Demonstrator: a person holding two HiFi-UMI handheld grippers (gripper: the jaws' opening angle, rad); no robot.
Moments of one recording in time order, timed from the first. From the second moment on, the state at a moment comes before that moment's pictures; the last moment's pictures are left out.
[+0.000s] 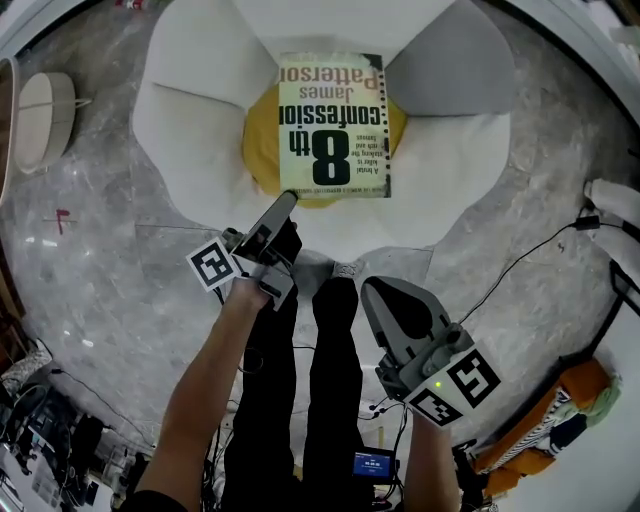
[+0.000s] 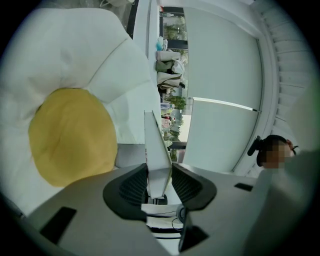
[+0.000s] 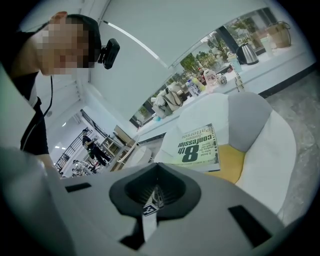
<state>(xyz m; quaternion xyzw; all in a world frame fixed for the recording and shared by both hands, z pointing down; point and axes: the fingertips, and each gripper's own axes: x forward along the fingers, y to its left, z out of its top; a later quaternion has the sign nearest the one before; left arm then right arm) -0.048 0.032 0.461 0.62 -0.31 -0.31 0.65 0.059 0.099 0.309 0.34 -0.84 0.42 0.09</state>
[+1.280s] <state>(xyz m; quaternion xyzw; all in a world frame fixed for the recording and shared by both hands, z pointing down) -0.065 -0.007 0.652 0.58 -0.39 -0.27 0.67 0.052 0.091 0.431 0.32 -0.83 0.44 0.08</state>
